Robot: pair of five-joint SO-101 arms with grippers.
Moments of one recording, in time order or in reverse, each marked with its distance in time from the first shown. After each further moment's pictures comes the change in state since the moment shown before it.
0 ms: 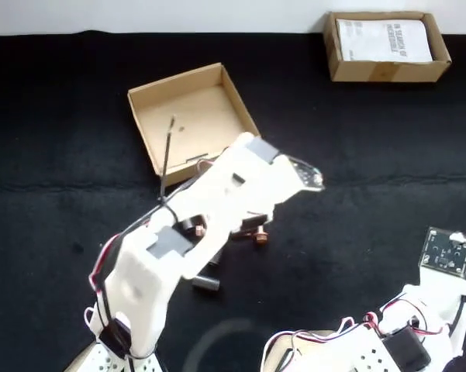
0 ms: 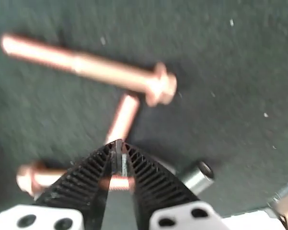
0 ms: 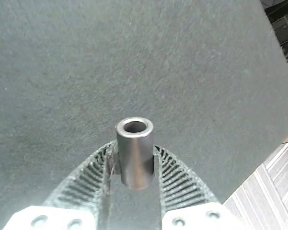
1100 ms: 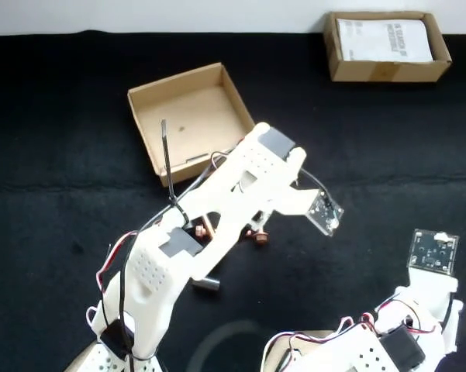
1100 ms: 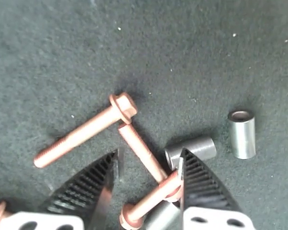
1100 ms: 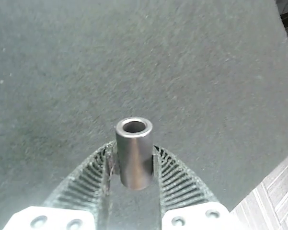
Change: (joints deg) left arm 2.6 2.5 -12.4 5.4 -49.8; right arm -1.3 -1.9 6.4 -3.0 3.9
